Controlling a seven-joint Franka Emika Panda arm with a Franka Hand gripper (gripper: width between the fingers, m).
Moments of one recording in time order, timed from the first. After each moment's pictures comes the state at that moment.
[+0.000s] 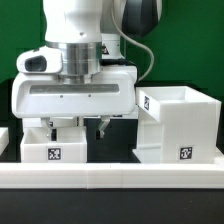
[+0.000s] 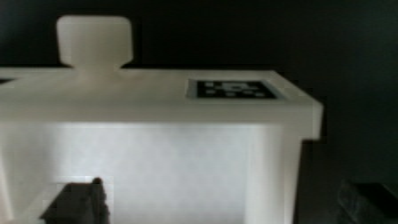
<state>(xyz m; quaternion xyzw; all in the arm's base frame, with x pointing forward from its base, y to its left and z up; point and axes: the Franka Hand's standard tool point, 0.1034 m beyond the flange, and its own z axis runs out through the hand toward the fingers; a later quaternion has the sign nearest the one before) 0.554 -0.075 0.025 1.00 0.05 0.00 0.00</state>
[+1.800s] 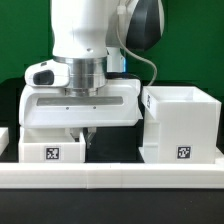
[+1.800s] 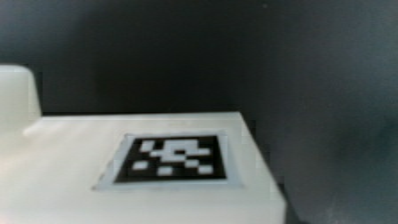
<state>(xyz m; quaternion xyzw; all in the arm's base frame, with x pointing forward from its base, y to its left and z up) 0.548 -0.068 0.006 1.00 0.06 0.00 0.01</state>
